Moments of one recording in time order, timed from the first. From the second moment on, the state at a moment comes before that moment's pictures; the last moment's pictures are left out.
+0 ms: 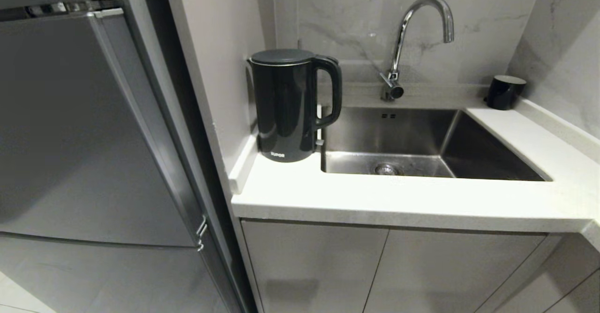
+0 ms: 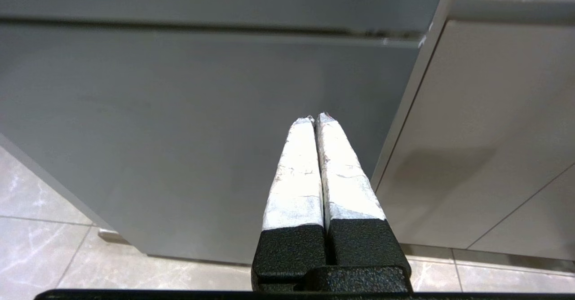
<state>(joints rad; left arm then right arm) 0.01 0.00 -0.05 0.13 0.01 0.01 0.00 0.00 0.00 0.00 0.00 -0.02</state>
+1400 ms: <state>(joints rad) 0.01 0.00 -0.05 0.13 0.01 0.01 0.00 0.00 0.00 0.00 0.01 -0.03</state>
